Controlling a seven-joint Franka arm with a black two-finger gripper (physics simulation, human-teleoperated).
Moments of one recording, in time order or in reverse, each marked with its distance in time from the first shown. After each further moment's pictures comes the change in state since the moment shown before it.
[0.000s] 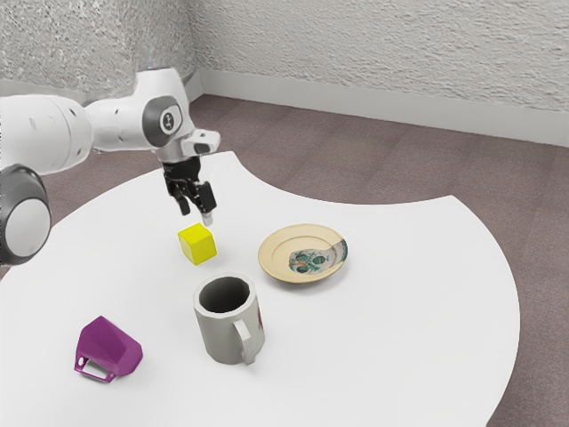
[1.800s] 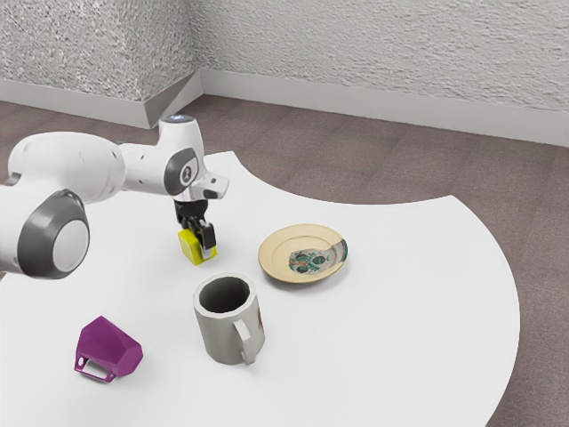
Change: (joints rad) arm 0.001 0.218 0.018 0.054 0.110 0.201 0.083
